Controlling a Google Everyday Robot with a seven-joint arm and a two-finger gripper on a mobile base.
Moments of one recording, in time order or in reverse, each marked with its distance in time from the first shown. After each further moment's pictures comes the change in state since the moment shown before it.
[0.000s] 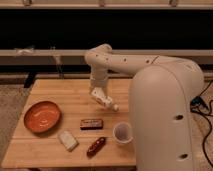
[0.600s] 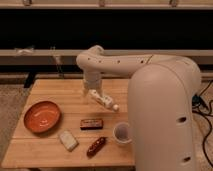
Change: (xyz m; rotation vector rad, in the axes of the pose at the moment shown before) arm 0.033 0.040 -0.002 0.011 -0.040 -0.194
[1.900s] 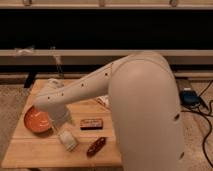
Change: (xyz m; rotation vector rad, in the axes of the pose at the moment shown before) arm 0.161 0.139 0.053 0.022 0.063 -0.472
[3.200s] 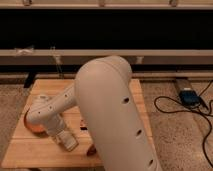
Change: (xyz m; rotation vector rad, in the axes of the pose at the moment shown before) arm -0.005 0.017 0.071 0.112 0.072 -0.132
